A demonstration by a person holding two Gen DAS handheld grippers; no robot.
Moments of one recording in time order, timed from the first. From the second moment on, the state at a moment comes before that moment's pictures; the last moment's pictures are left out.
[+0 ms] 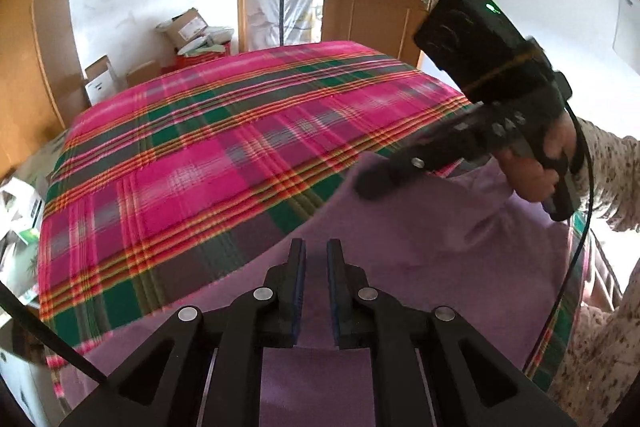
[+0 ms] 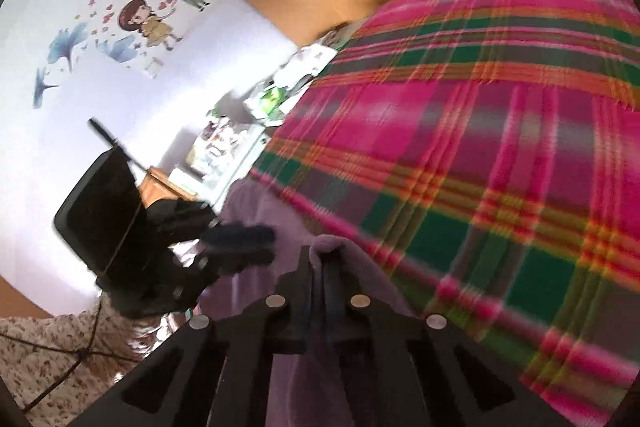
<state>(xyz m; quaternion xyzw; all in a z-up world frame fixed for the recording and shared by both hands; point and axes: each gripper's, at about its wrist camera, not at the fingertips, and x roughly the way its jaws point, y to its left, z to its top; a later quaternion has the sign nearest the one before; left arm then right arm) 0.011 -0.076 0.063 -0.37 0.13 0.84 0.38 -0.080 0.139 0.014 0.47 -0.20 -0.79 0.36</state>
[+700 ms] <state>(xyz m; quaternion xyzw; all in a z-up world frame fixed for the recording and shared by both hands) -0.024 -0.062 0.024 -0.42 0.16 0.83 0.34 -0.132 0.143 -0.025 0.54 -0.15 -0.75 0.34</state>
